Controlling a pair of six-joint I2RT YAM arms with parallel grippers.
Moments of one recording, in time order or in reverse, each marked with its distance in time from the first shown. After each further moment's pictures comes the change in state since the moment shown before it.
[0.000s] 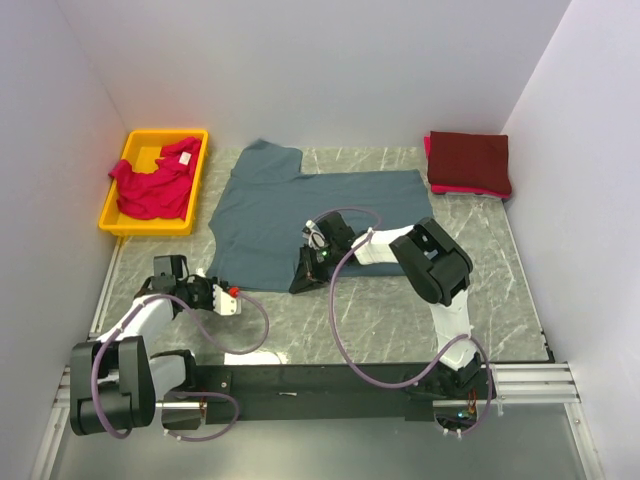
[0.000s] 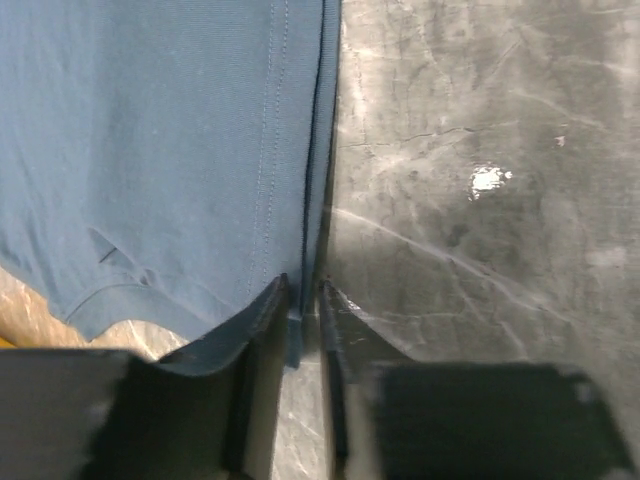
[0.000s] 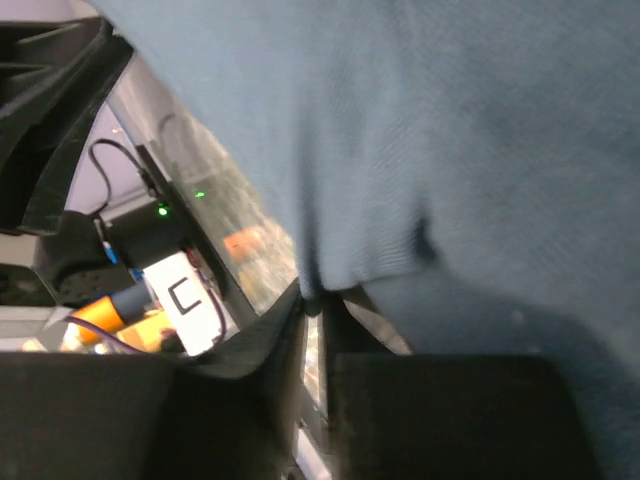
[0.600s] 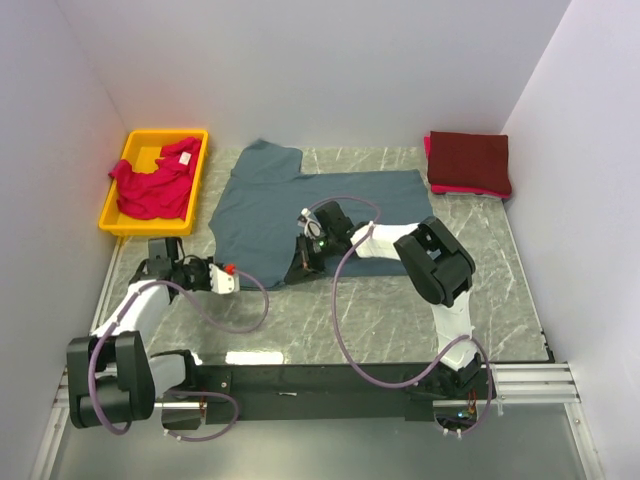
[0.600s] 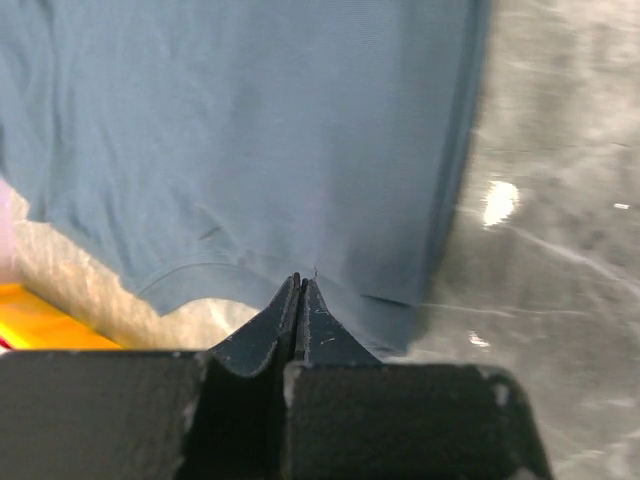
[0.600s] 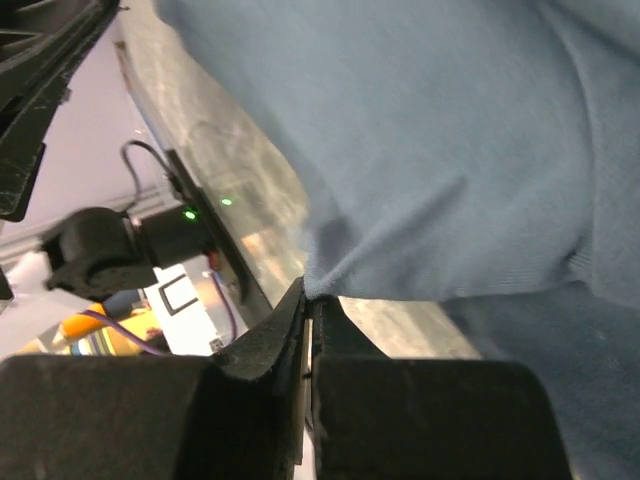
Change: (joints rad) left arm 0.000 0.027 0.137 -0.029 0.004 -0.099; right arm -0.008 -0.013 0.071 -0.033 -0.011 -0.032
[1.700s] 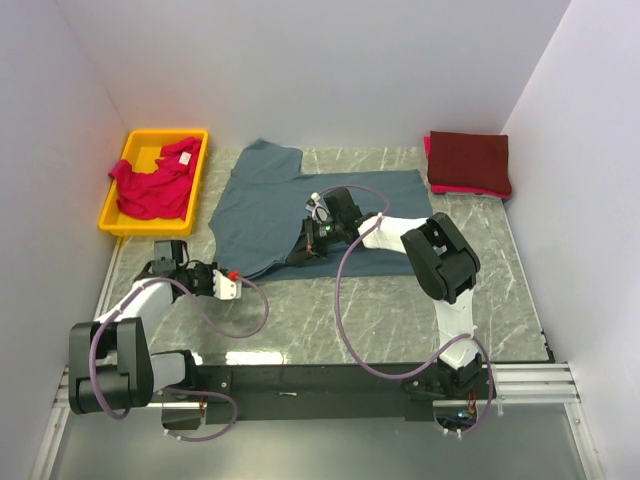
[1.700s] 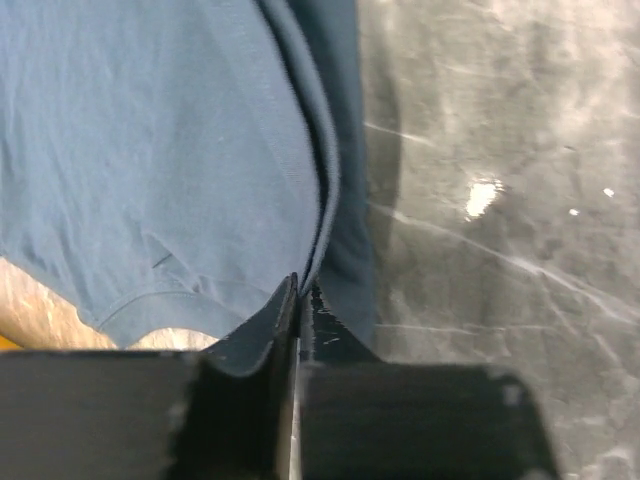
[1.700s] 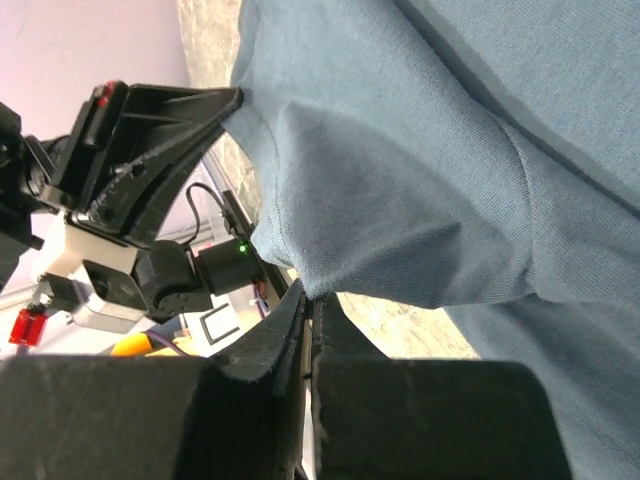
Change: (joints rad) left arm -0.018 0.072 -0.016 0.011 0.011 0.058; right arm -0.075 -0.002 0.052 0.061 -0.040 0.101
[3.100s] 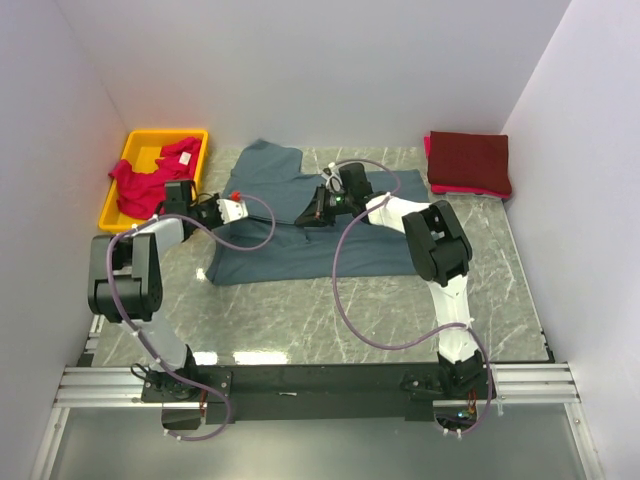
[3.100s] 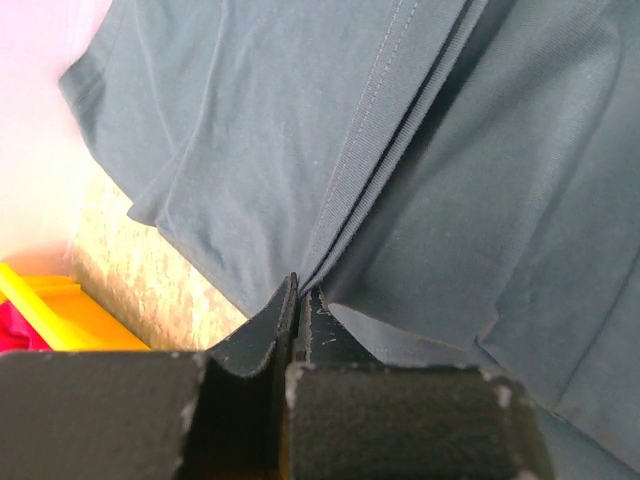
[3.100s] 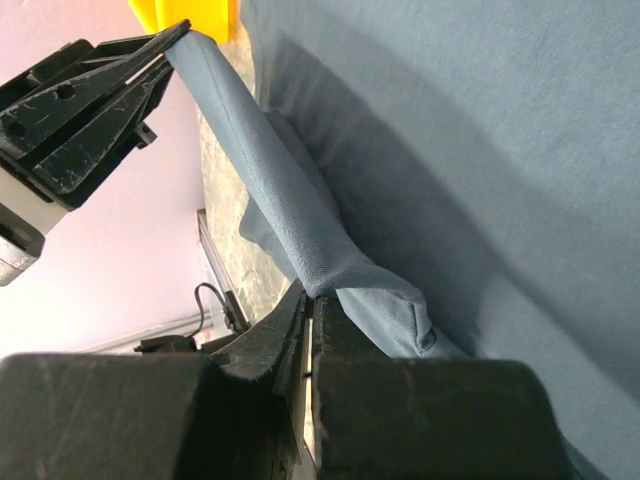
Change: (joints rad) left arm -0.048 0.526 0.511 0.332 -0.061 -0.425; right arm -0.142 0.165 0.254 0.025 0.034 -0.010
